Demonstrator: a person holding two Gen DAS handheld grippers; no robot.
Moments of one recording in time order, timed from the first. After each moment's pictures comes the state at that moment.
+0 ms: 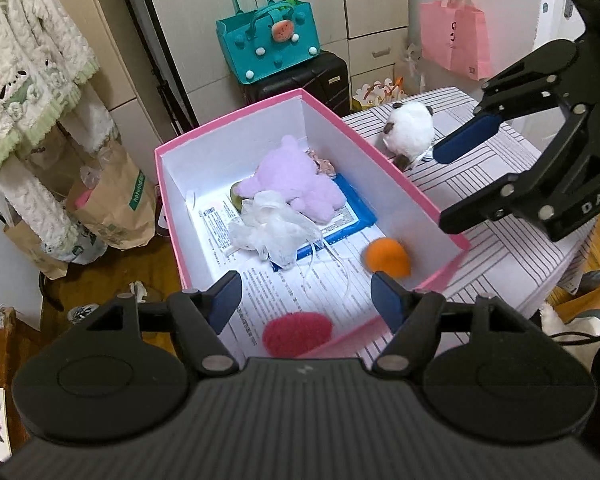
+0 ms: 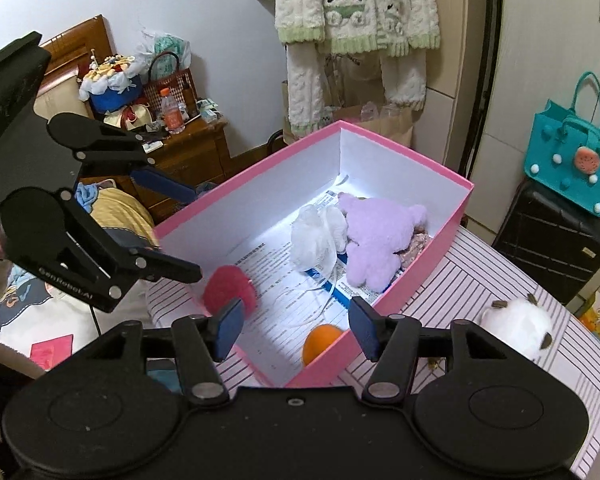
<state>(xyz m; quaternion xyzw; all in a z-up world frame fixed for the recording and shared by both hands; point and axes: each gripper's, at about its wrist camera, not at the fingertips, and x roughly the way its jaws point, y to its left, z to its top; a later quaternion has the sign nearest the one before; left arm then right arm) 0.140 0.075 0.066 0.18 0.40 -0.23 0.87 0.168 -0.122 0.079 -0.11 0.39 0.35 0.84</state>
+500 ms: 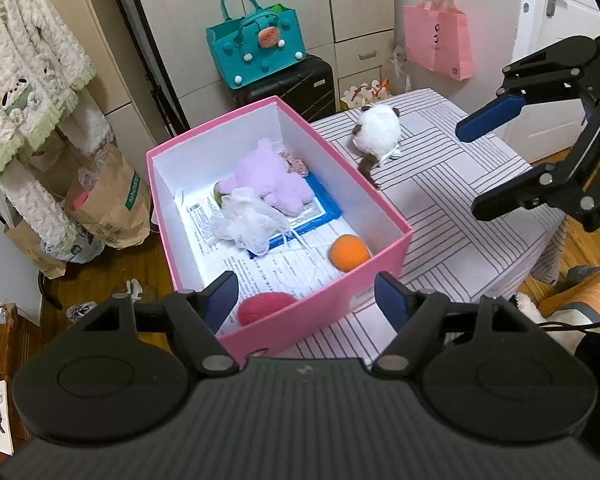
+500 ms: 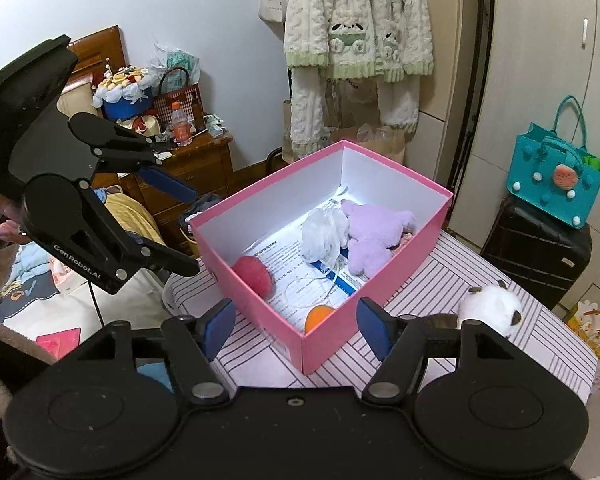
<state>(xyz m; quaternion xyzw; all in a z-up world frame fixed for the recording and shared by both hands) 0.097 0.065 0.089 0.18 0.40 -0.24 0.87 0.108 -0.150 0.107 -0.11 0.36 0.35 0.86</state>
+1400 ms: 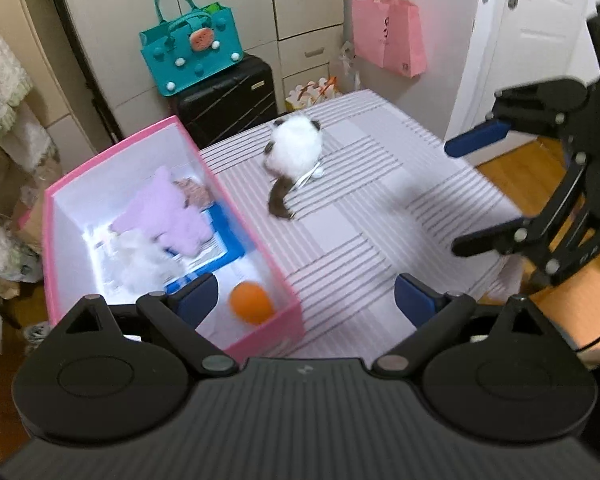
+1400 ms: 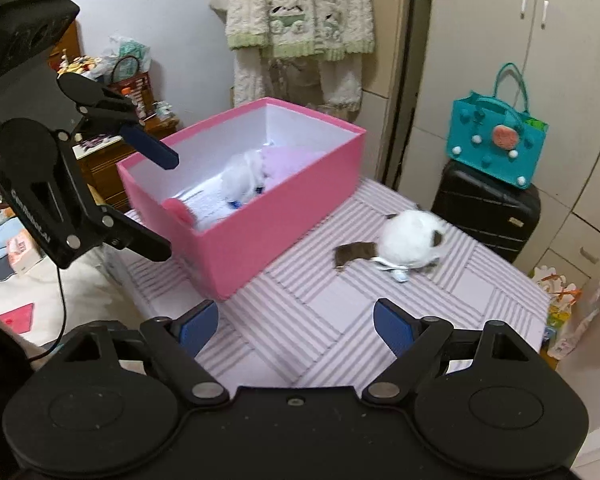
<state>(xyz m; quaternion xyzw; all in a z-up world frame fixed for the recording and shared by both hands) 0.112 -0.030 0.067 0.17 0.41 -0.30 0.84 0.098 -0.241 0.060 -0.12 0.36 0.28 0.88</state>
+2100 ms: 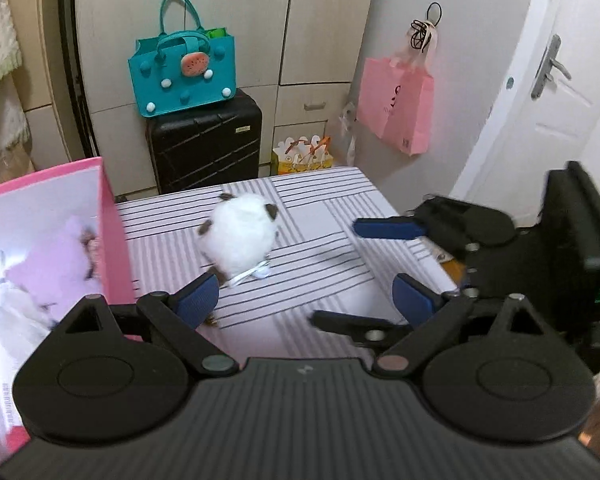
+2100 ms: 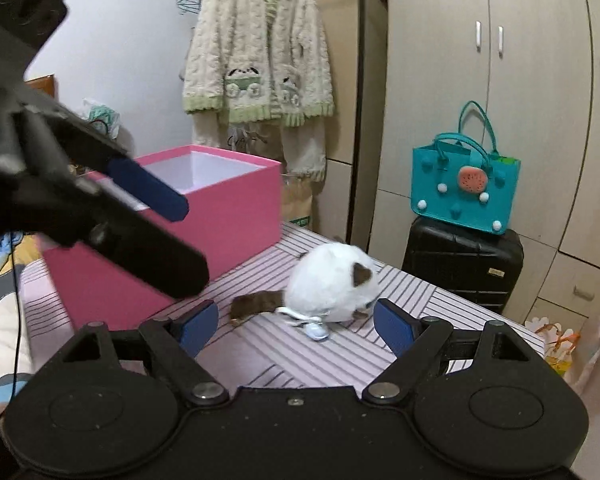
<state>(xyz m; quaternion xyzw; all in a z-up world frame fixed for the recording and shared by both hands) 0.175 -0.123 0.029 0.04 0.38 -0.30 0.88 0.181 -0.299 -0.023 -0.08 0.23 0.27 0.93</state>
